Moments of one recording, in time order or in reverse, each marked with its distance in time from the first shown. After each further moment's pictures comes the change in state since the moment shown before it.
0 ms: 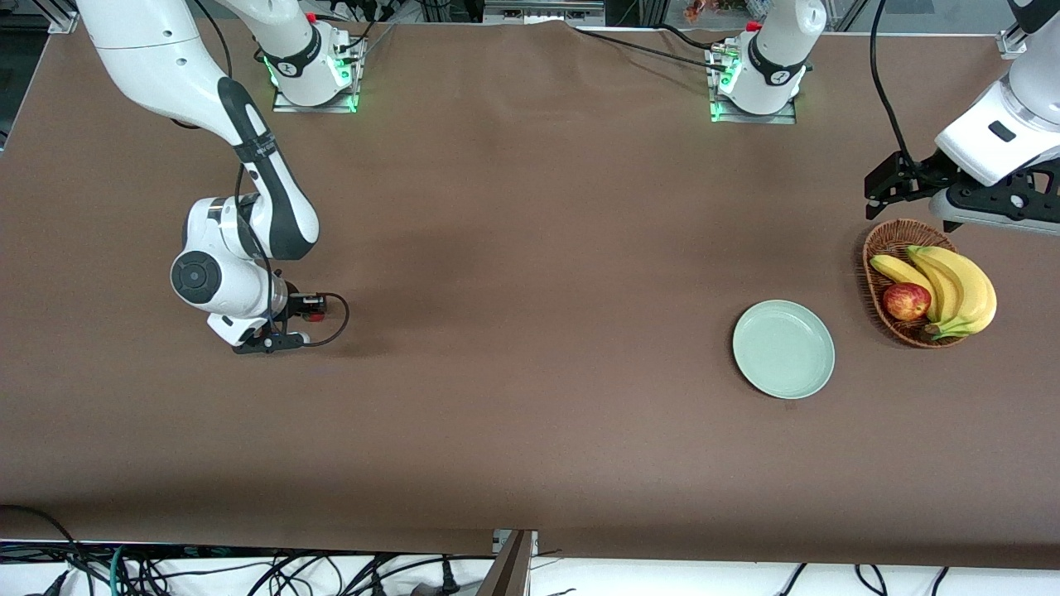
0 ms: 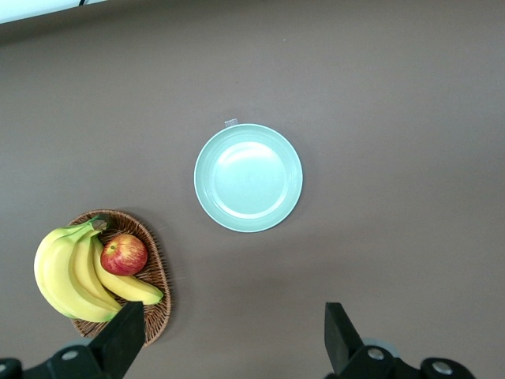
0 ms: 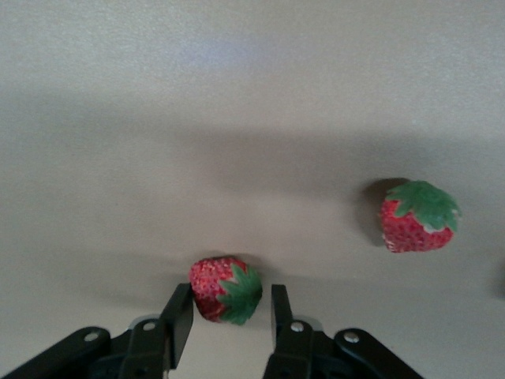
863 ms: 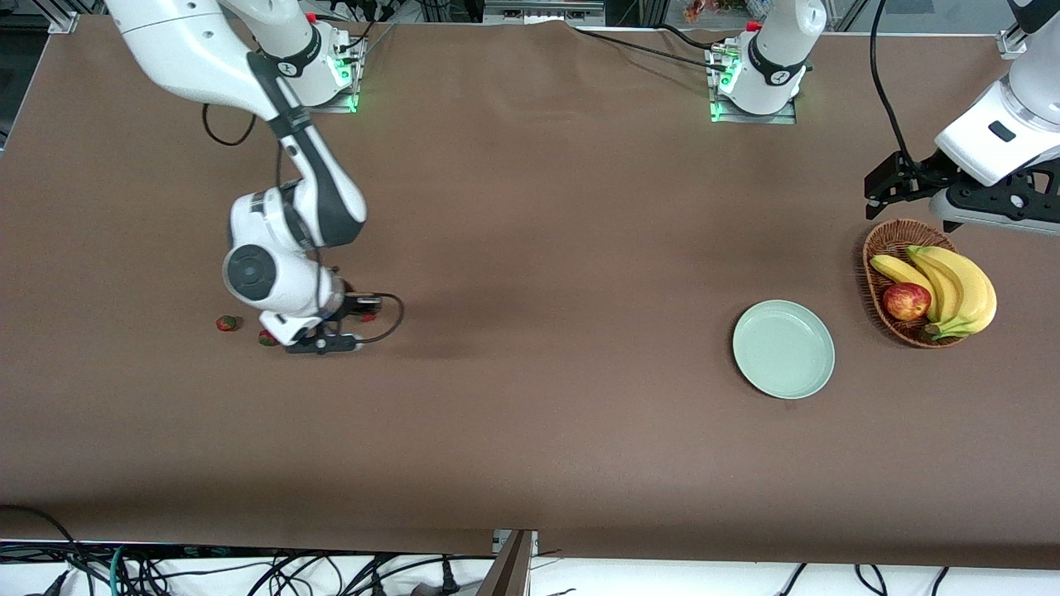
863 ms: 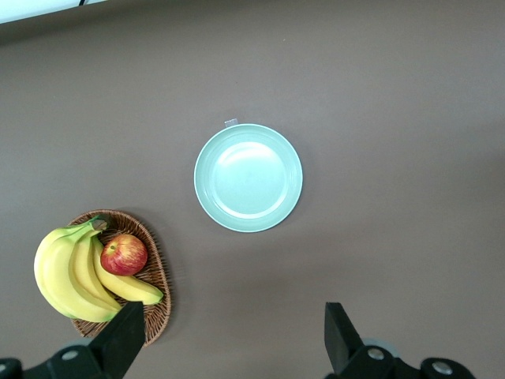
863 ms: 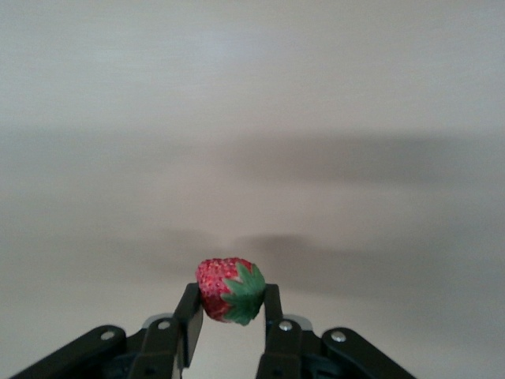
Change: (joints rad) left arm 0.000 0.000 0.000 0.000 0.000 0.000 0.000; right arm 0.043 -0.002 0.200 0.154 0.004 -0.102 0.357
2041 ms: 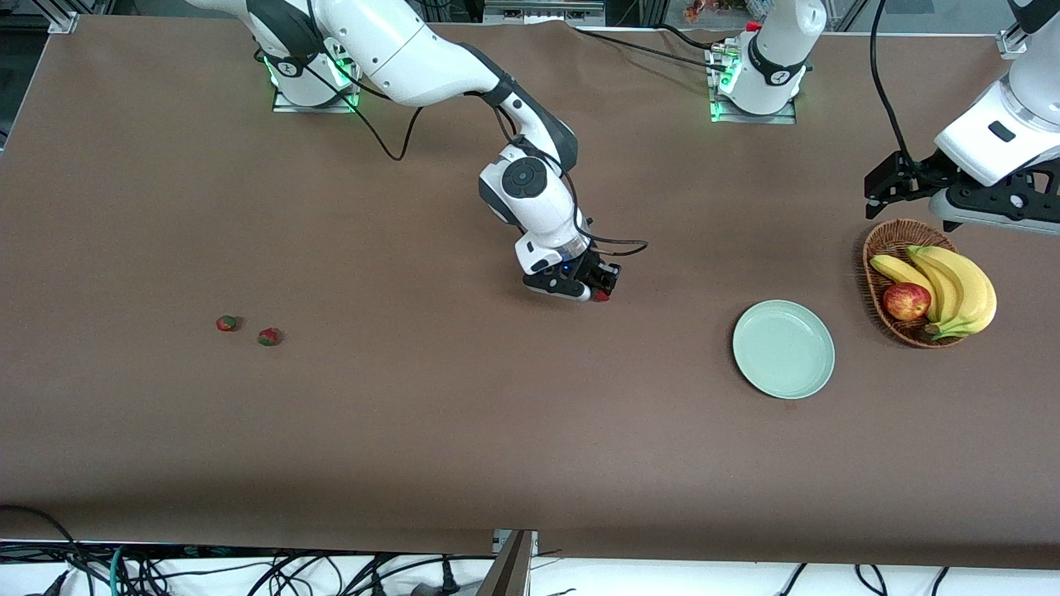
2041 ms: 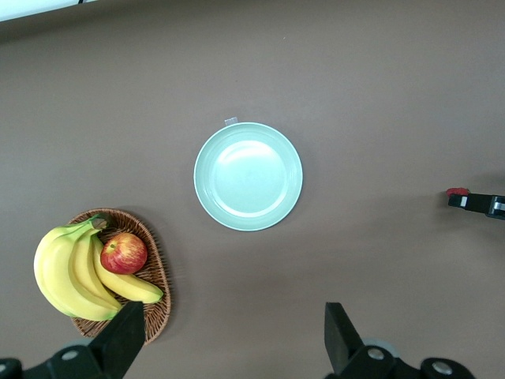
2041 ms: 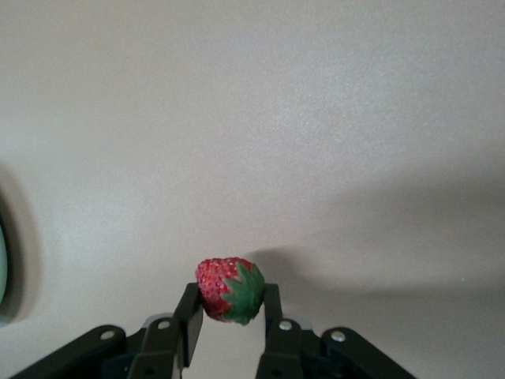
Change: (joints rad) left arm 0.000 0.000 0.000 0.000 0.000 -0.005 0.000; right arm 0.522 0.419 0.019 0.457 0.000 0.493 0.838
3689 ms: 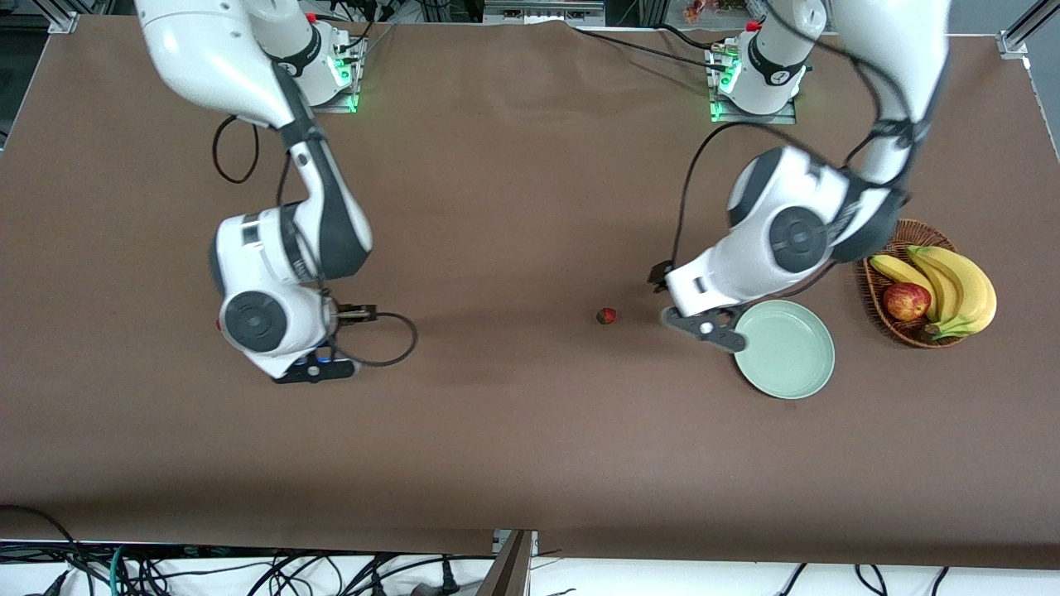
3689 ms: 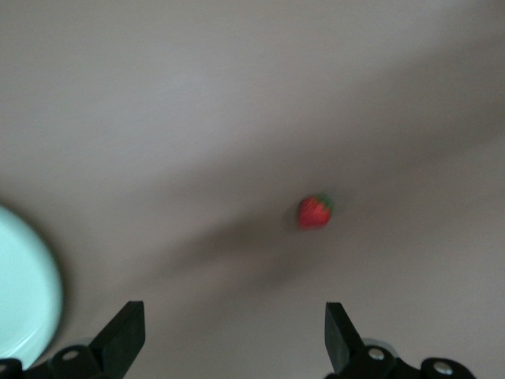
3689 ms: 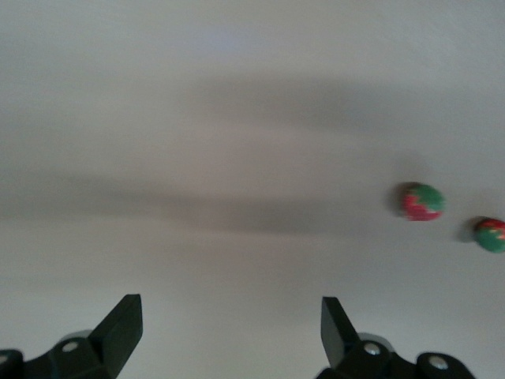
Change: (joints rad) left arm -0.144 0.546 -0.213 -0.010 -0.086 0.443 -0.105; right arm -0.400 -0.261 -0.324 -0.053 -0.008 -0.989 -1.079
